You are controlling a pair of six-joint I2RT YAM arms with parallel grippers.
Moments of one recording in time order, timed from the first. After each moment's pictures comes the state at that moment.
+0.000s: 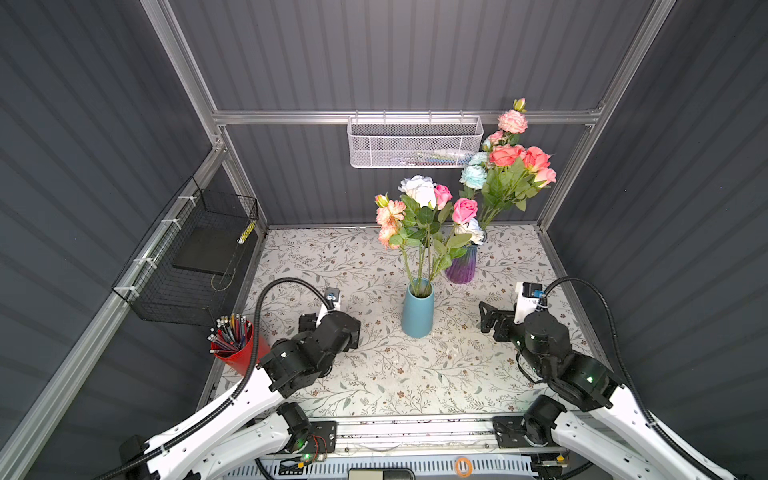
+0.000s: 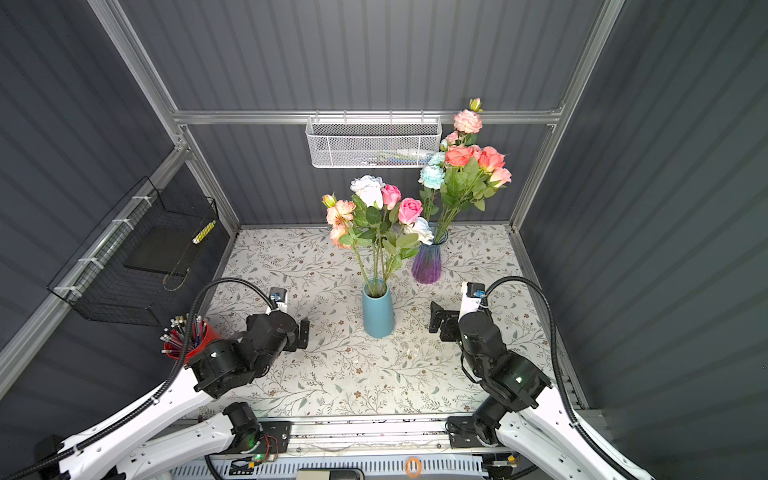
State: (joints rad) left arm -0.90 0.82 0.73 -0.72 -0.66 -0.36; right arm 0.69 0.58 0.61 -0.48 0.50 0.41
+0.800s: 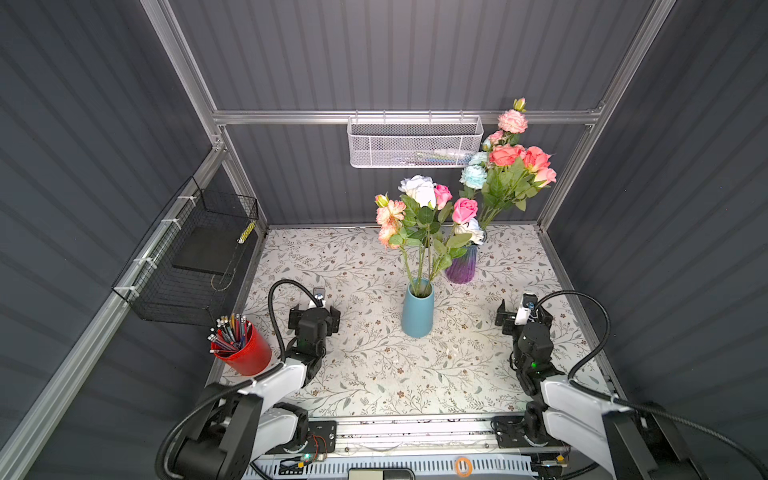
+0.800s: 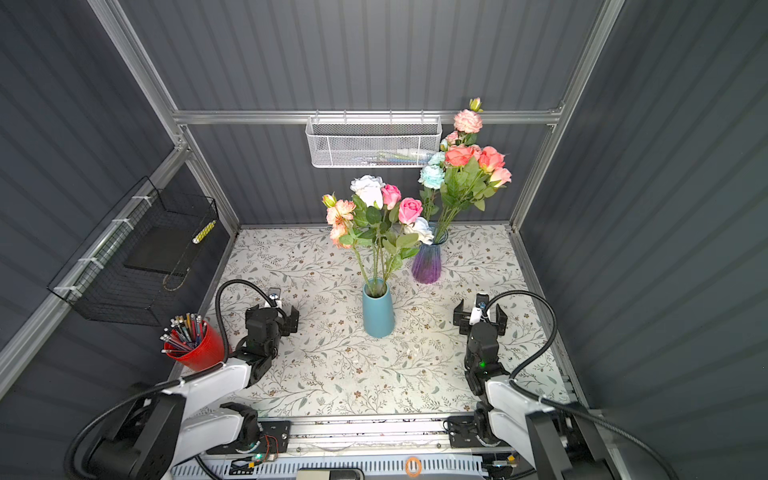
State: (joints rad) left arm -0.32 1.25 0.26 0.50 -0.44 0.10; right arm 0.20 1.13 0.05 0.90 0.45 -0.07
